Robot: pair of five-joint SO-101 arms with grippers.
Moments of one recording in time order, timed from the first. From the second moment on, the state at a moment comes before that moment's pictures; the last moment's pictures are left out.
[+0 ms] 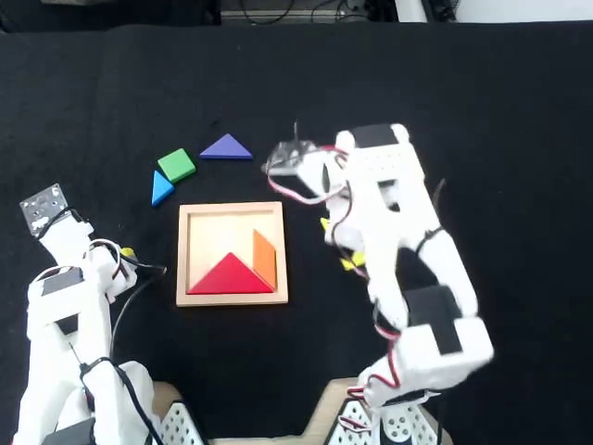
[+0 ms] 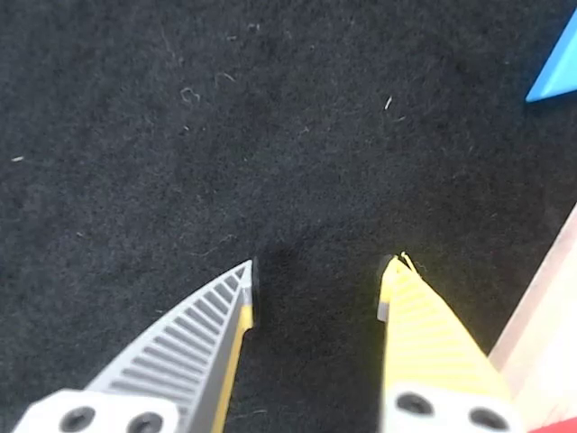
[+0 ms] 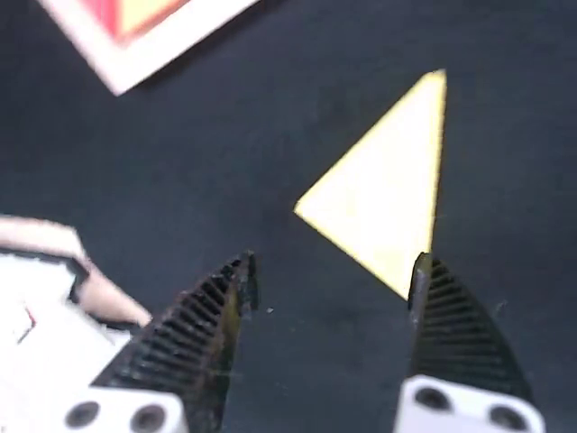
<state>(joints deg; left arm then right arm) -27.5 -35.0 70.6 38.0 8.9 -10.6 5.1 11.9 91.7 56.3</state>
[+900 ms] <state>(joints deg) -27.5 -35.0 70.6 38.0 8.9 -7.1 -2.0 39.3 61.3 63.0</state>
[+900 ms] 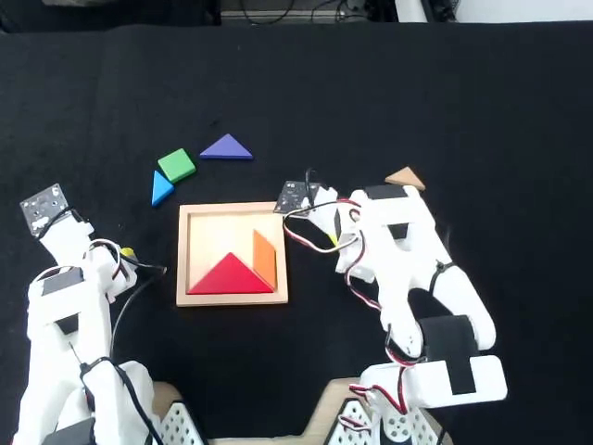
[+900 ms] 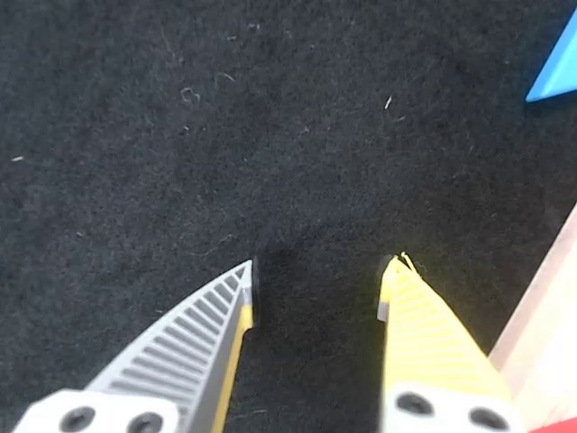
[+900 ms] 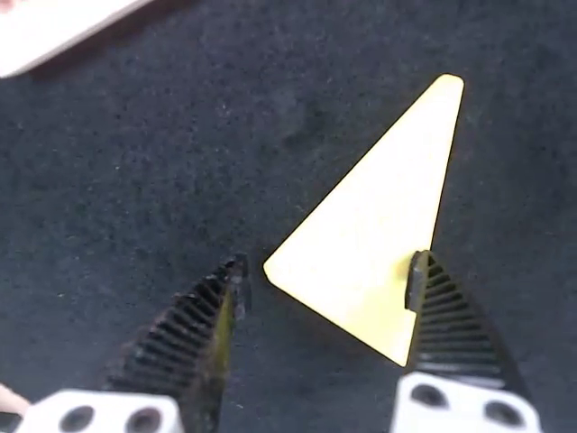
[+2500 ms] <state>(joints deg) -27.5 -35.0 70.6 38.0 8.9 -7.1 -0.4 22.8 79.7 58.1</state>
